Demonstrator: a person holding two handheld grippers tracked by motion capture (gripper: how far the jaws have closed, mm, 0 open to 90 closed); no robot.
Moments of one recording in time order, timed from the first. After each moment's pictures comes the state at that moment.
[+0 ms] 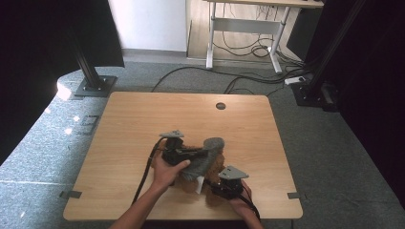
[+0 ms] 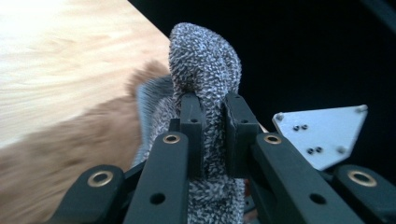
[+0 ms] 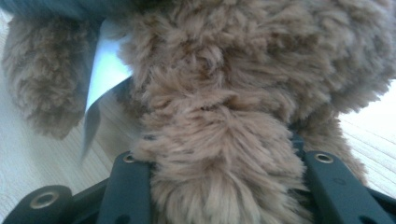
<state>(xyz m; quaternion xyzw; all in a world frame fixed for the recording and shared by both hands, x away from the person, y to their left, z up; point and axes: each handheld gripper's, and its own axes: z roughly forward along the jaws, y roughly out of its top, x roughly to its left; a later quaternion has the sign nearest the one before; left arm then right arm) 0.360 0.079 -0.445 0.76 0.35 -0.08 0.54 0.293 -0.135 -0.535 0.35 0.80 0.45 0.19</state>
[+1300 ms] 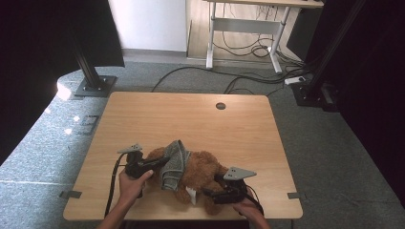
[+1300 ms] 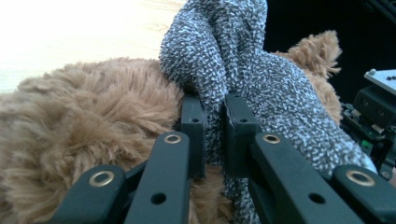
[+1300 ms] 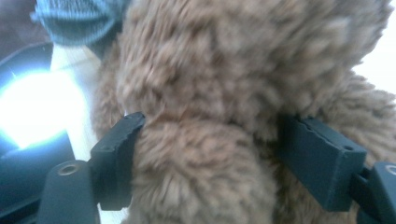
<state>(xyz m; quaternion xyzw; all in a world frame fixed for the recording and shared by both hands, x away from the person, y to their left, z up) 0.334 0.207 -0.497 0.70 0.43 -0.05 0.57 0.282 -0.147 -0.515 0.31 0.80 0.51 0.07</state>
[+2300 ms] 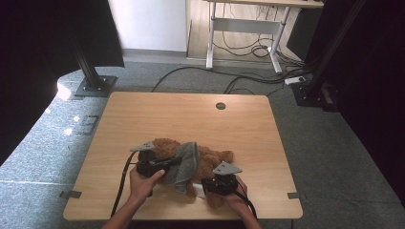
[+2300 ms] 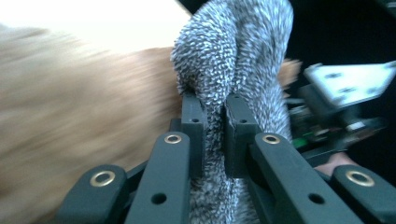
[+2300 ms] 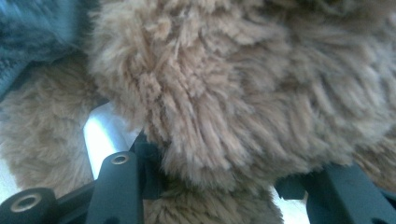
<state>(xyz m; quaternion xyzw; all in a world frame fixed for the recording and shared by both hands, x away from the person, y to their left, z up) 0.333 0.157 -0.471 0.72 0.38 -0.06 0.57 0.306 -0.120 -0.536 0.34 0.81 0.44 0.18</state>
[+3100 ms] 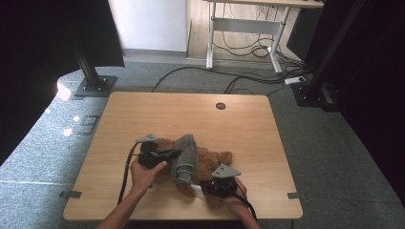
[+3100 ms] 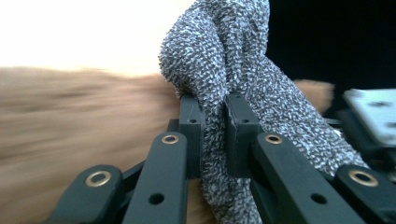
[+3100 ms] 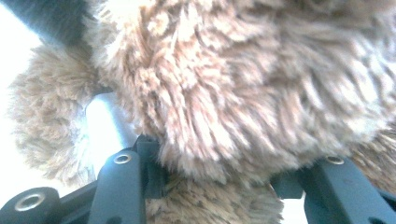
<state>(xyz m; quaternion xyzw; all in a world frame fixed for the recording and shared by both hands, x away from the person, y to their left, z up) 0.363 0.182 -0.472 0.73 0.44 -0.01 0.52 0.302 -0.119 -0.541 0.33 0.81 0.44 0.18</state>
